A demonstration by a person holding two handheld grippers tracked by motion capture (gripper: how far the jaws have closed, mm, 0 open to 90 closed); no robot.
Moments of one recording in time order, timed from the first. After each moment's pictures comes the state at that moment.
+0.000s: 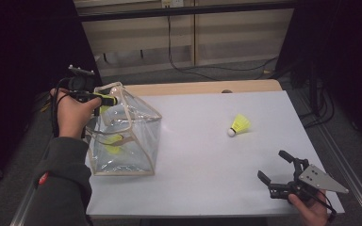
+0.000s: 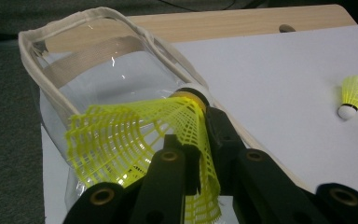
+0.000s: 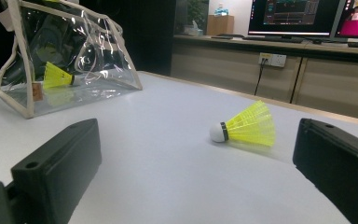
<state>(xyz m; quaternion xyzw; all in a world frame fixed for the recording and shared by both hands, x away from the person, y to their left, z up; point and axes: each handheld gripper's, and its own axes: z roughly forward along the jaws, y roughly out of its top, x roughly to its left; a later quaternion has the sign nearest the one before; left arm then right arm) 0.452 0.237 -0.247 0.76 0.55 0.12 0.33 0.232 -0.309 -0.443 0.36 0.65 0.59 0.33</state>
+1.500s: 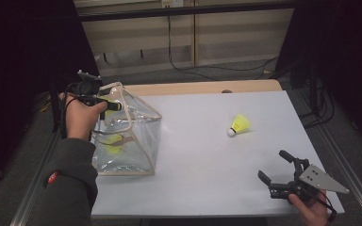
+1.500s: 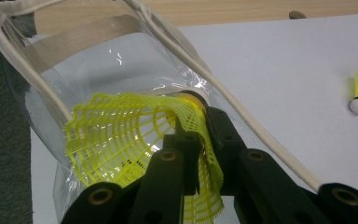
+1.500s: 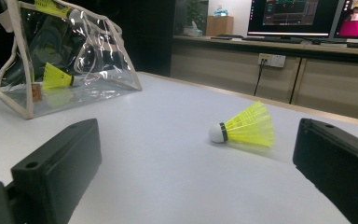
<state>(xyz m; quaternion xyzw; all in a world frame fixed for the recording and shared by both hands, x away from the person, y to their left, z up) 0.458 0.228 -0.267 0.76 0.56 0.11 0.32 0.232 -0.309 -0.443 0.36 0.65 0.59 0.33</state>
